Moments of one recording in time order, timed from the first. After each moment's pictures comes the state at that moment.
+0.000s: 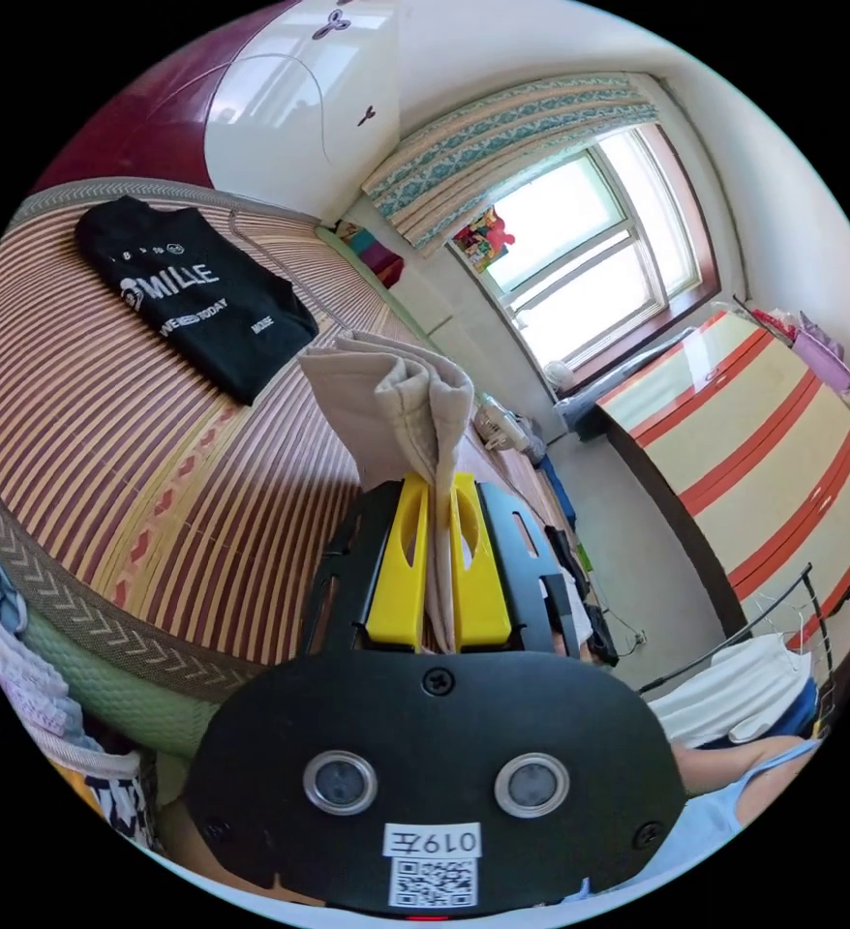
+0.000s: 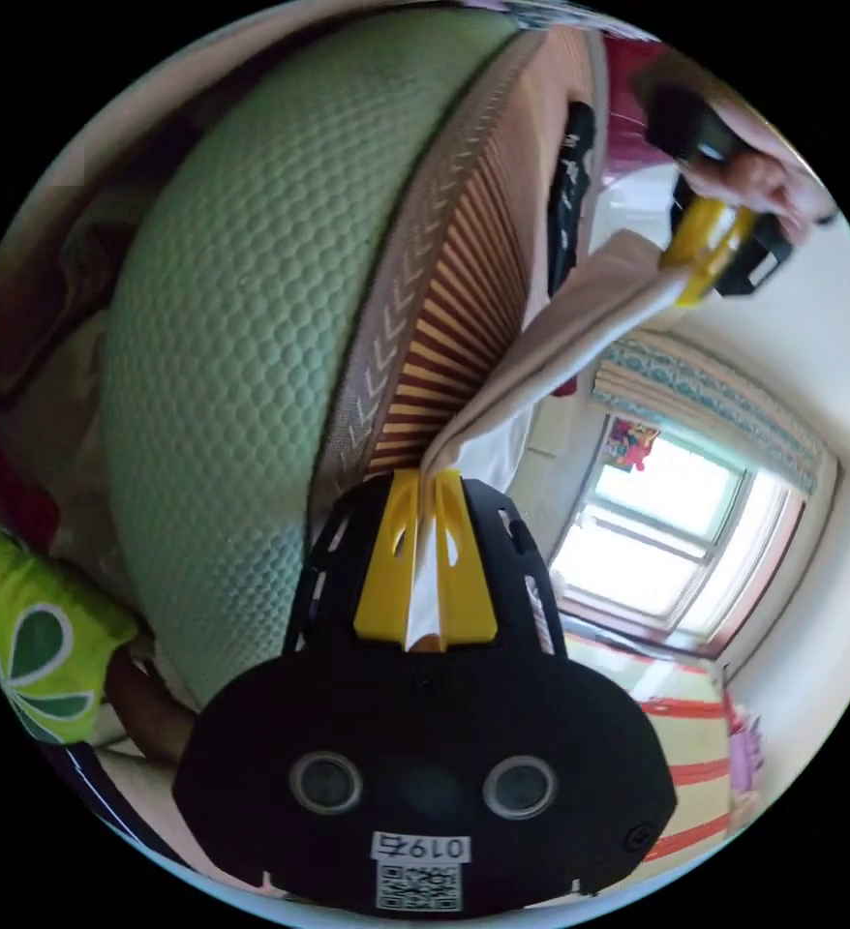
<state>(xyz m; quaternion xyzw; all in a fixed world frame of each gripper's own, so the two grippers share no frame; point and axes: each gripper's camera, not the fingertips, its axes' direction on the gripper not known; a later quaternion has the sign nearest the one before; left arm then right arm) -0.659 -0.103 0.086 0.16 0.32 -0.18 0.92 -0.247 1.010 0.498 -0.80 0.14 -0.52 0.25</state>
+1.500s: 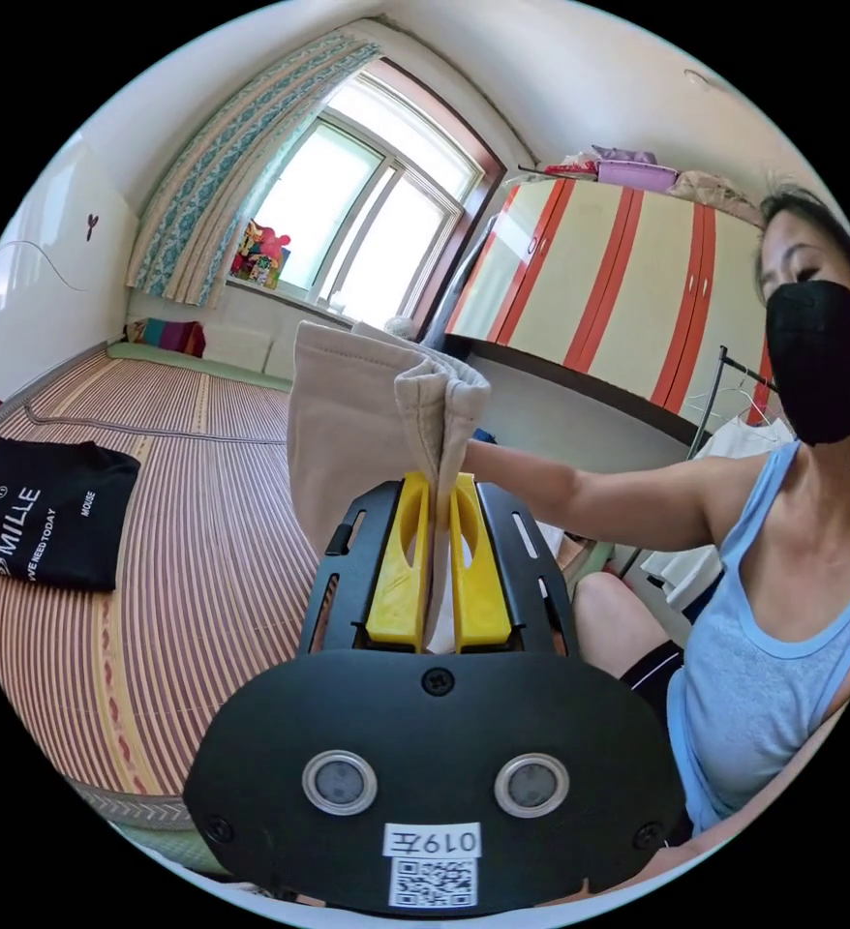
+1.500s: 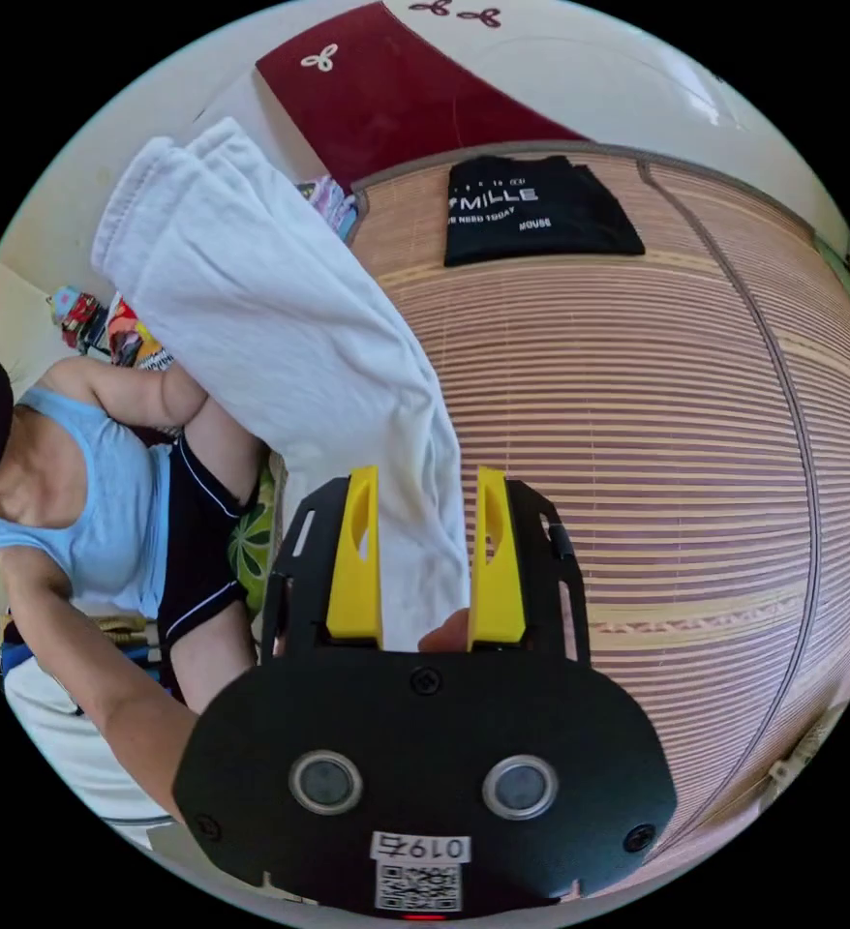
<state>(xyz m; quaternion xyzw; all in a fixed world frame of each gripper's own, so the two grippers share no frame) -0.550 -0.105 0.035 0.25 0.37 0.11 0.89 0.535 0.925 0.432 -0.82 -0.17 0.15 0.52</state>
